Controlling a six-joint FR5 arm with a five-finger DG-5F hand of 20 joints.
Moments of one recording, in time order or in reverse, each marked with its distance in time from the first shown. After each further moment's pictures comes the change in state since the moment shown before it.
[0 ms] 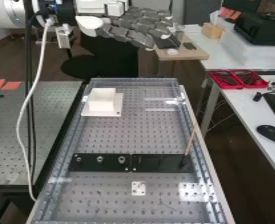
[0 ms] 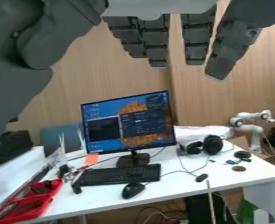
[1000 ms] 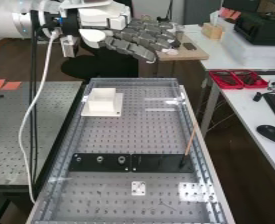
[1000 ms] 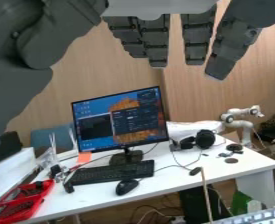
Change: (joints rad) arm 0.016 -0.026 -0.039 0.060 0.060 0.023
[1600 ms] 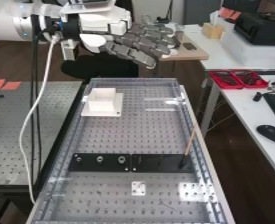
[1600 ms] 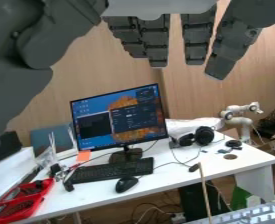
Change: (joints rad) arm -0.010 -0.007 -0.002 0.000 -0.008 0.014
